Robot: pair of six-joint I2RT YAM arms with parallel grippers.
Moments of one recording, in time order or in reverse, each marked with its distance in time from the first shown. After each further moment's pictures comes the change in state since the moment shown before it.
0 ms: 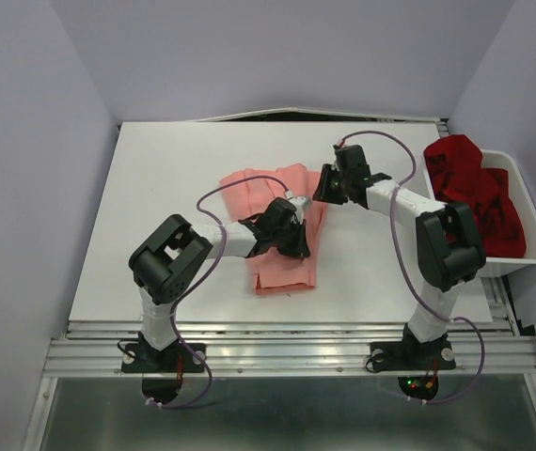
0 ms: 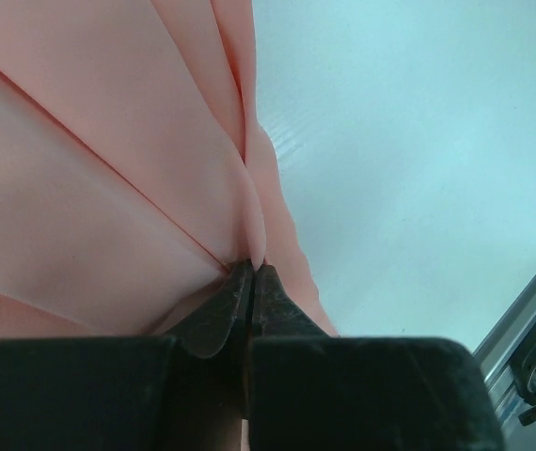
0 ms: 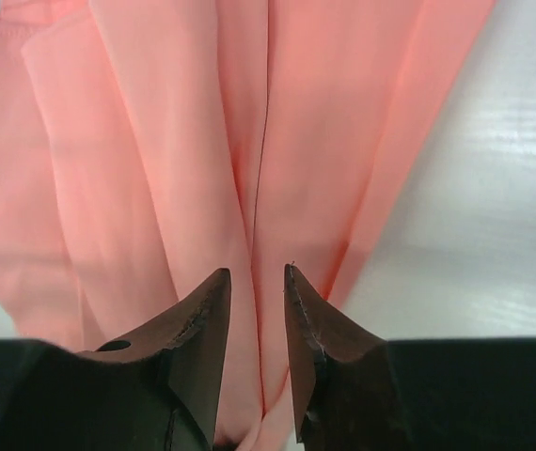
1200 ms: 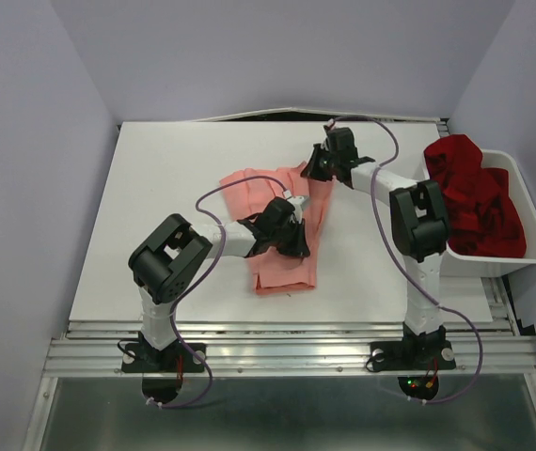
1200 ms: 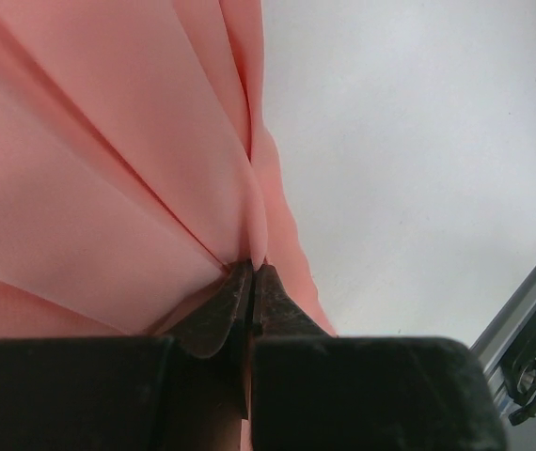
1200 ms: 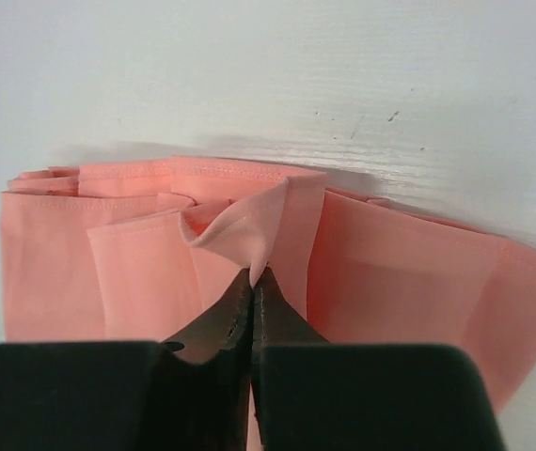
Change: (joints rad) left arm 0.010 0.000 -0.010 0.017 0.010 -0.023; right arm -0.037 0.380 0.366 0.137 -0.137 0.048
